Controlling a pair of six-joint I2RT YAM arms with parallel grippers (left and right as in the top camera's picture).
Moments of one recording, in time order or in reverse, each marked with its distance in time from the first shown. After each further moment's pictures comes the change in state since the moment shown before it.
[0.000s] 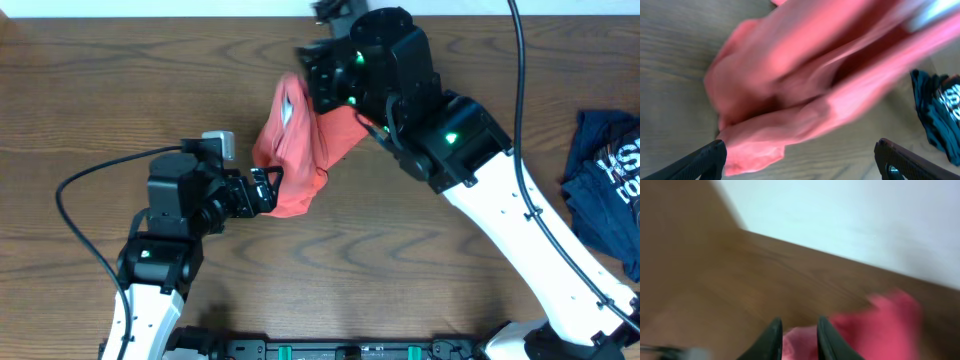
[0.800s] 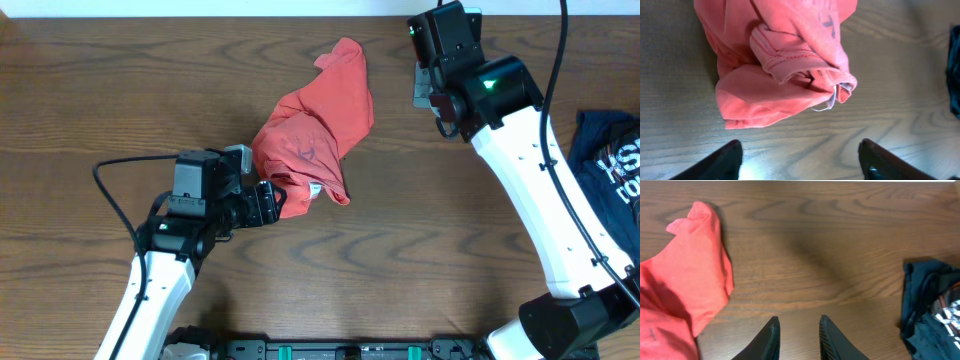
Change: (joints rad) left arm -0.029 0.167 0.000 -0.138 0.007 0.042; right arm -0.257 0.079 0.001 -0.461 0.394 0.092
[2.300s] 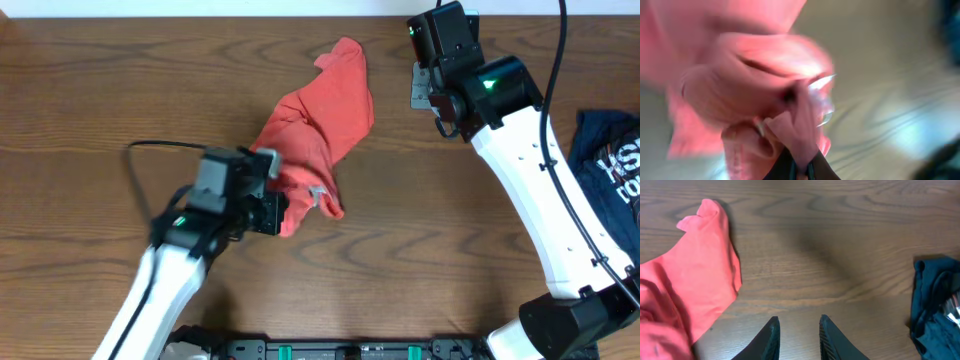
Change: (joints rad) left arm -0.126 -0.061 0.110 -0.068 0.014 0.129; right arm 0.000 0.000 0.000 0.001 -0.047 0.005
